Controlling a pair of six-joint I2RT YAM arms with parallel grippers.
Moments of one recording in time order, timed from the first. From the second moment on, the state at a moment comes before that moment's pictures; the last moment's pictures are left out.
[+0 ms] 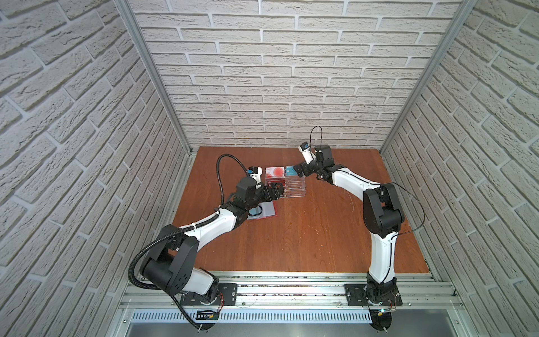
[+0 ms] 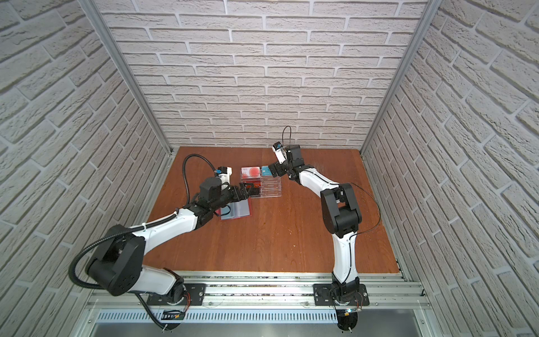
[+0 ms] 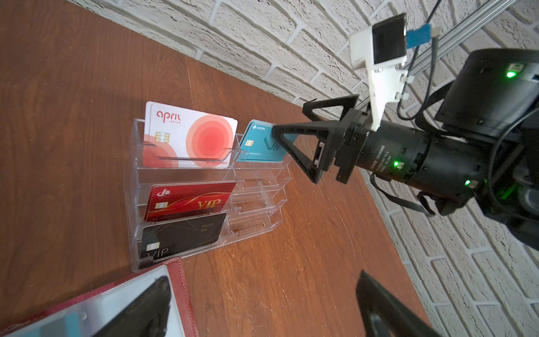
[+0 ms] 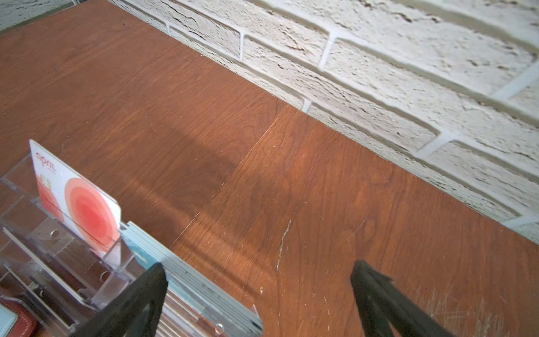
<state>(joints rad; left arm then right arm) -0.52 1.43 0.76 0.28 0.16 -0.61 0.29 2.07 1.55 -0.09 -0.14 -0.14</state>
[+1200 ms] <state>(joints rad) 0.06 1.42 0.28 0.74 -0.35 -0.07 0.12 1.34 0.55 0.23 0.45 -0.03</state>
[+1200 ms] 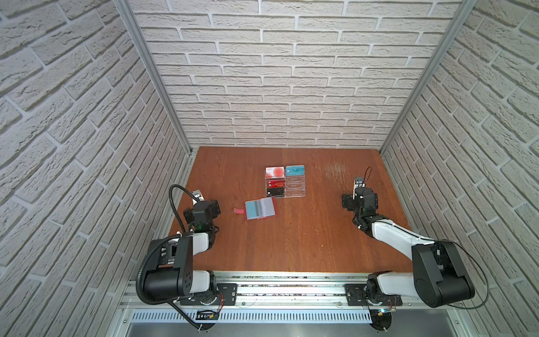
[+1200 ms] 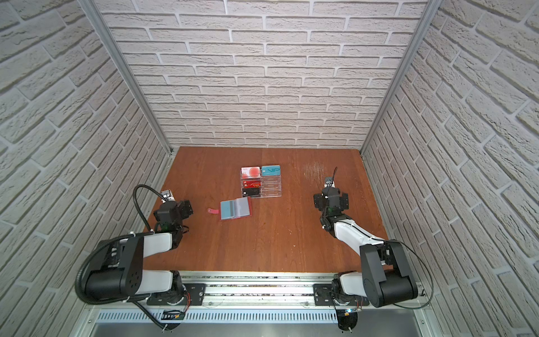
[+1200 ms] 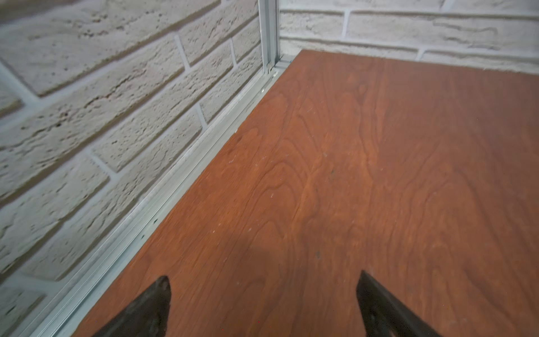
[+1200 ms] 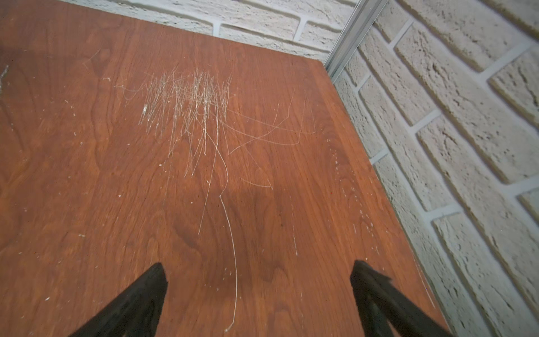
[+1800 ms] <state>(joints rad) 0.06 1.57 0.36 0.84 -0.22 -0.01 0.09 1.50 0.35 0.69 0.20 0.00</state>
